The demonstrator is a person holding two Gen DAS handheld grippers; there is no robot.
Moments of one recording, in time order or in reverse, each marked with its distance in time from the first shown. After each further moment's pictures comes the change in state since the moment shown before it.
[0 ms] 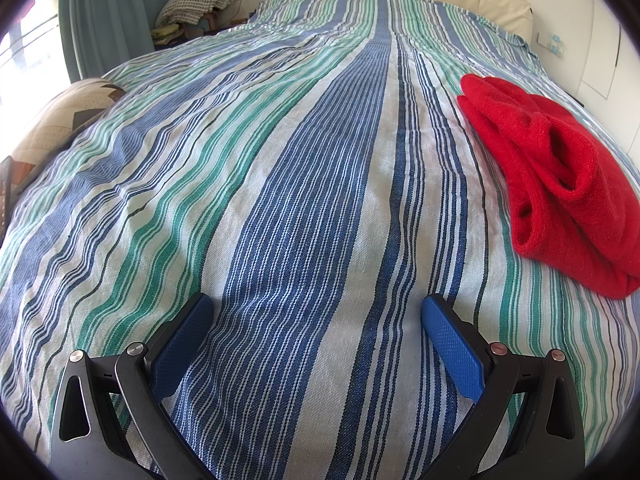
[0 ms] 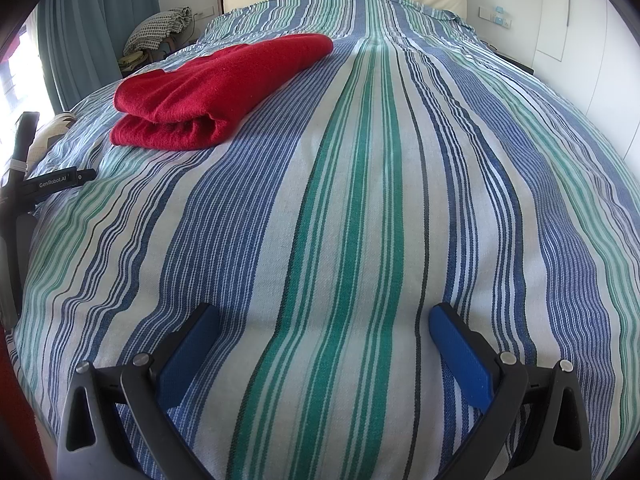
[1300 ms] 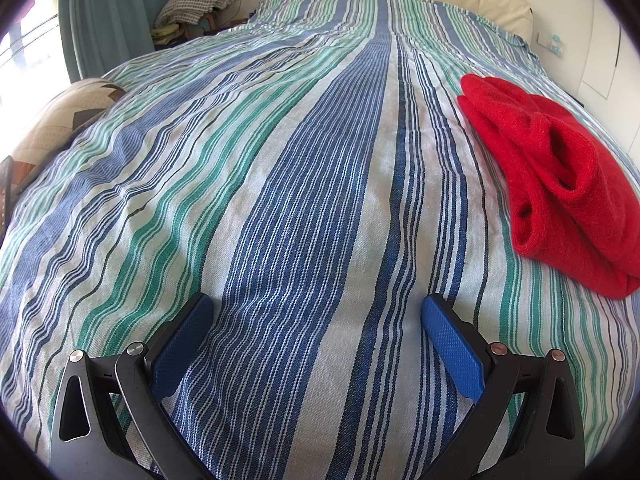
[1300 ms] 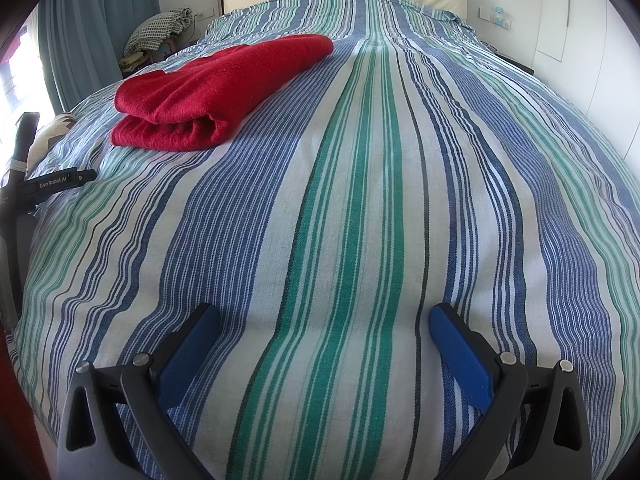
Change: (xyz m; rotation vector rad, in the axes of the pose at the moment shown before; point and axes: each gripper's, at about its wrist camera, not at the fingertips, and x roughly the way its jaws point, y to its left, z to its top) left arm 0.000 0.000 0.000 0.000 0.000 0.001; right arm 0.000 0.001 -0.001 0.001 -0.007 -0.001
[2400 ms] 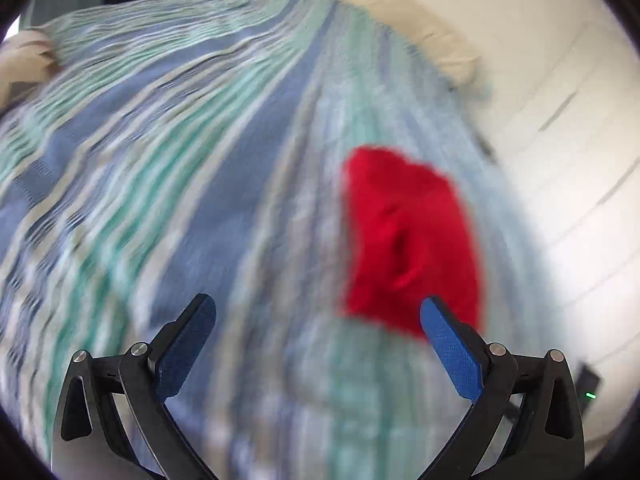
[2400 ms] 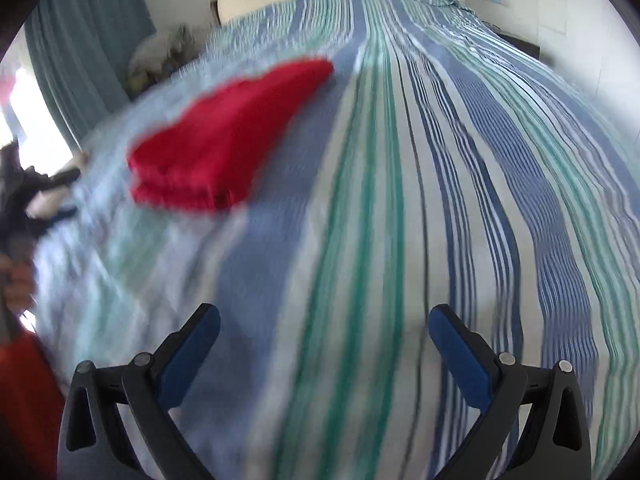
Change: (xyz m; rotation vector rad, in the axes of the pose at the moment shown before) left arm -0.055 0.019 0.076 -0.166 0.069 -0.547; right arm -0.017 -0.018 0.066 0.133 -0.003 0.155
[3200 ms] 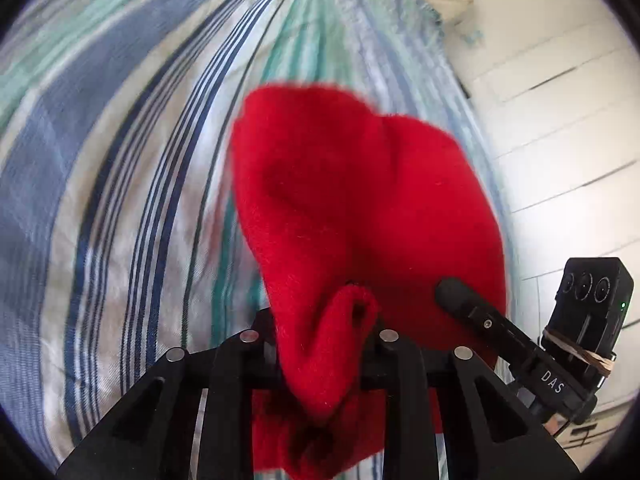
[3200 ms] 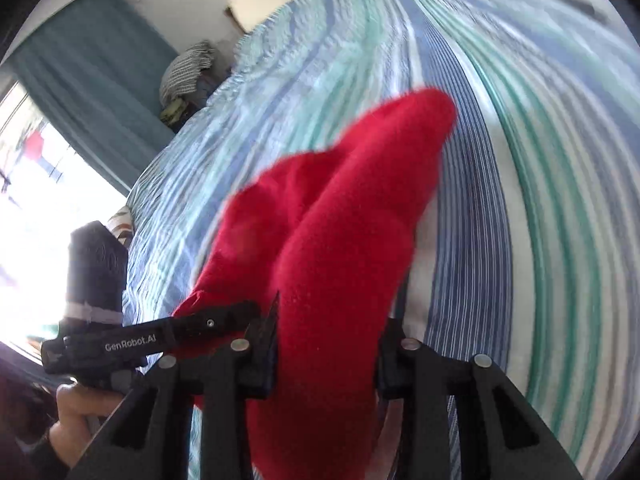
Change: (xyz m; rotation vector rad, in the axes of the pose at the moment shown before) left arm 0.156 -0.043 0.070 -0.016 0.294 -0.120; right arm 0.148 0.081 0.183 0.059 0.069 0.258
